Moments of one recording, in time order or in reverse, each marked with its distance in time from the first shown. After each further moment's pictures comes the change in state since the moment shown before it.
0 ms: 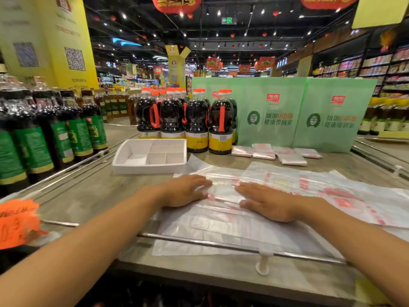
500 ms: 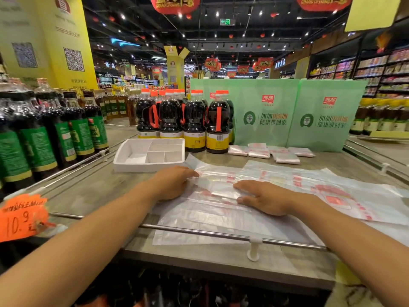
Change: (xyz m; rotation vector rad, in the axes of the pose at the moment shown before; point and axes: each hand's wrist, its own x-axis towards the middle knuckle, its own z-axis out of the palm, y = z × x) left_hand -0.017 -0.002 -0.010 0.171 0.202 -0.051; right_hand -0.010 0.001 0.000 0.044 0.078 0.028
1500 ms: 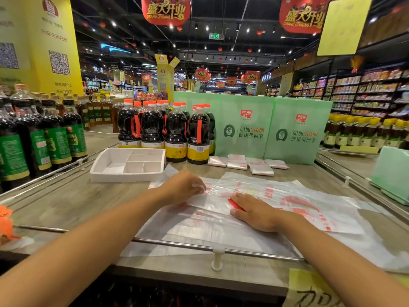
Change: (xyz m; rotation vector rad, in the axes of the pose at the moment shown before) left_hand 0.048 0.071 -0.002 -0.263 0.080 0.117; right_hand -0.032 0.033 -0.001 -0.038 -0.061 0.150
